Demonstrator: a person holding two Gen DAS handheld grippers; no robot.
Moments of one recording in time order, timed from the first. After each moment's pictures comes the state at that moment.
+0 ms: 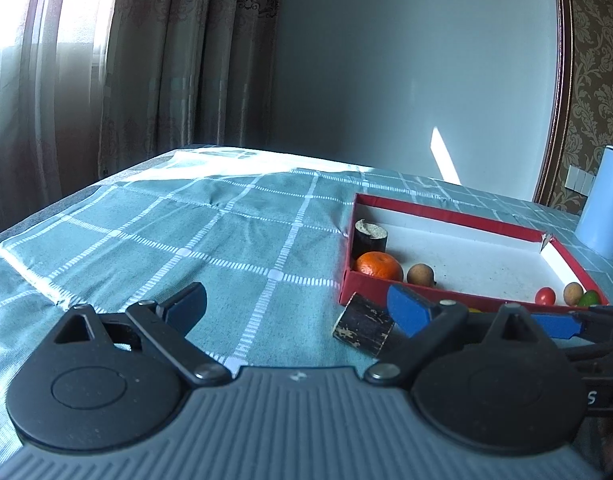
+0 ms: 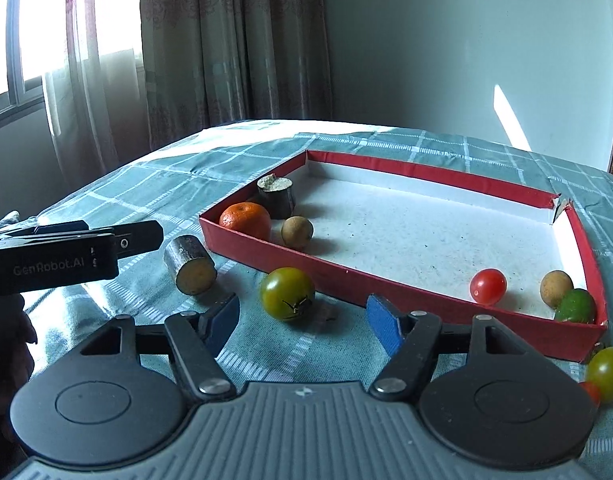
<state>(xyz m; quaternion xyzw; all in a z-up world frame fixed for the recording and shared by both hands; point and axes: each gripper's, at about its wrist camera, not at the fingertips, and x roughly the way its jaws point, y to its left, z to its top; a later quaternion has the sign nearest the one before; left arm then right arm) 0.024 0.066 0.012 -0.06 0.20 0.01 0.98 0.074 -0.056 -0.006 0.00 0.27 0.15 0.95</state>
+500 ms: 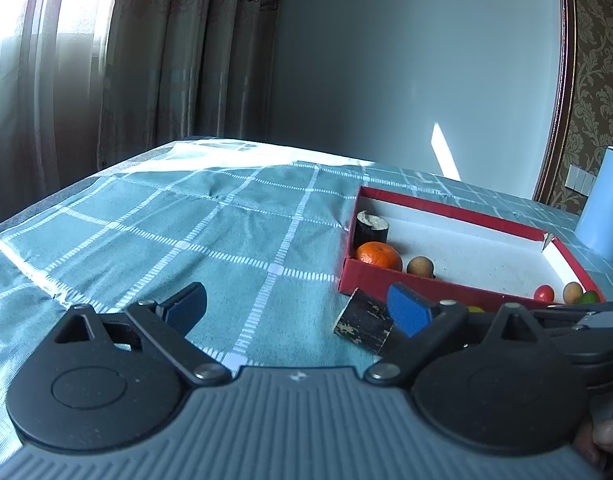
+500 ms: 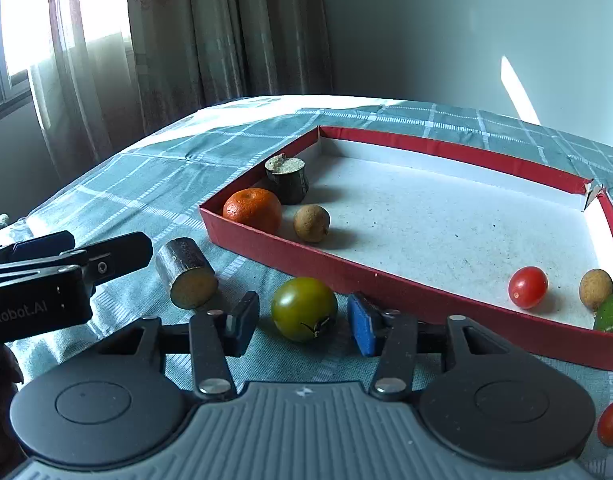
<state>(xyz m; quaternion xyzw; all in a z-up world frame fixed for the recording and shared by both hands) 0.028 0.068 0.009 -0.07 0.21 0.01 0.97 0.099 -0.037 -0.011 0.01 0.31 0.15 0.94</state>
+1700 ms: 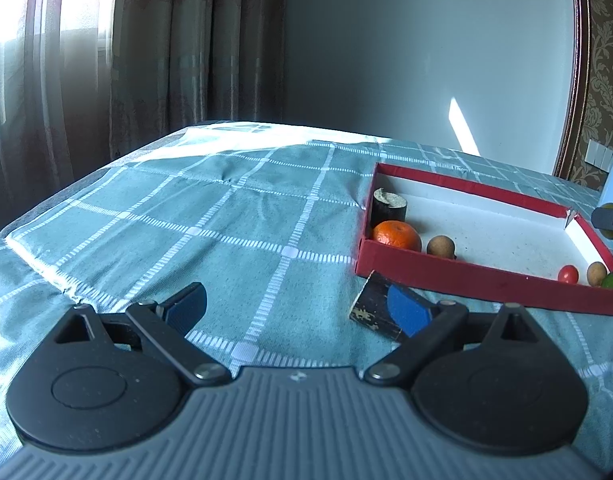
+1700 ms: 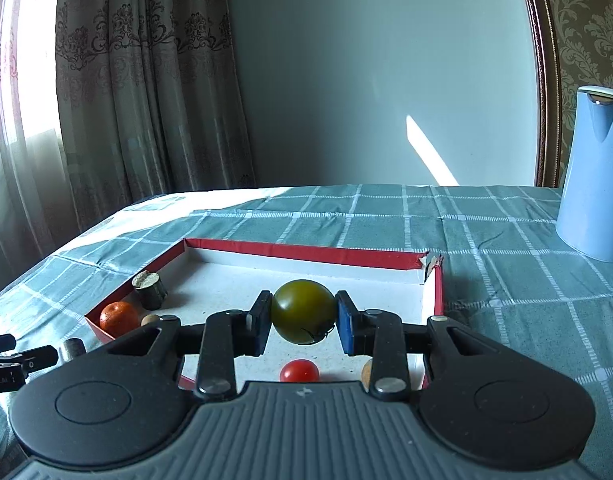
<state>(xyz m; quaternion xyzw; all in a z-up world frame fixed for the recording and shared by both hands) 0.037 0.062 0.004 -0.04 0.25 0.03 0.97 0.099 -0.170 0.031 0.06 0.21 0.06 0.97</state>
